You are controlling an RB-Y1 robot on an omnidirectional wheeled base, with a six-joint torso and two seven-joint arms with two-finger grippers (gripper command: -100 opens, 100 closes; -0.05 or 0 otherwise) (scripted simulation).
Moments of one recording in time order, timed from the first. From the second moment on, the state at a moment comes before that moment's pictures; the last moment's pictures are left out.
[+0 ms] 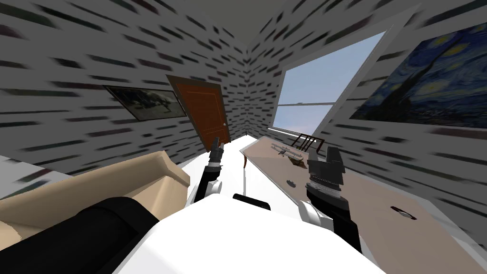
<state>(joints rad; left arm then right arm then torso) 0.54 -0.03 -0.05 -2.29 -0.09 -0.39 -0.04 0.51 0.04 -0.01 -2.25 0.02 -0.57 0.14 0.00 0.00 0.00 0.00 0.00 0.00</state>
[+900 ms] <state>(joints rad) 0.54 -0.03 -0.05 -2.29 -0.09 -0.39 -0.04 0.58 -0.20 0.04 -2.09 0.04 -0.53 0.08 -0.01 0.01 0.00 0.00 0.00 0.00</state>
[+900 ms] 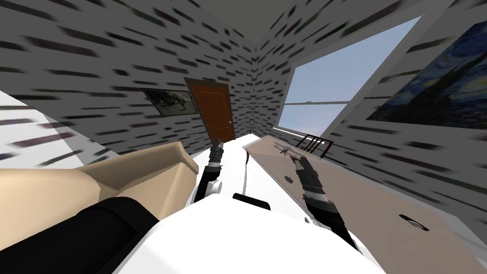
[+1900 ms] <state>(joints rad) 0.54 -0.03 -0.05 -2.29 -0.09 -0.39 -0.04 0.62 -0.40 0.15 -1.79 0.12 -0.48 0.04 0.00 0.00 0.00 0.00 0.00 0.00</state>
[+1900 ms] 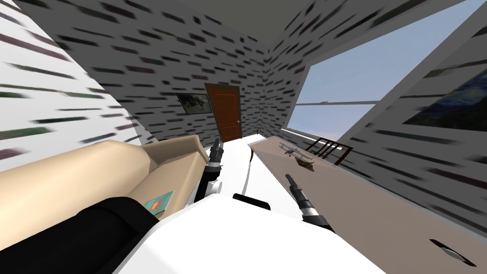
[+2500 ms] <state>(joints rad) 0.54 -0.03 -0.05 -2.29 -0.09 -0.39 -0.04 0.62 -0.50 0.22 -1.59 0.19 -0.46 0.04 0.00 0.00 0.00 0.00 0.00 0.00</state>
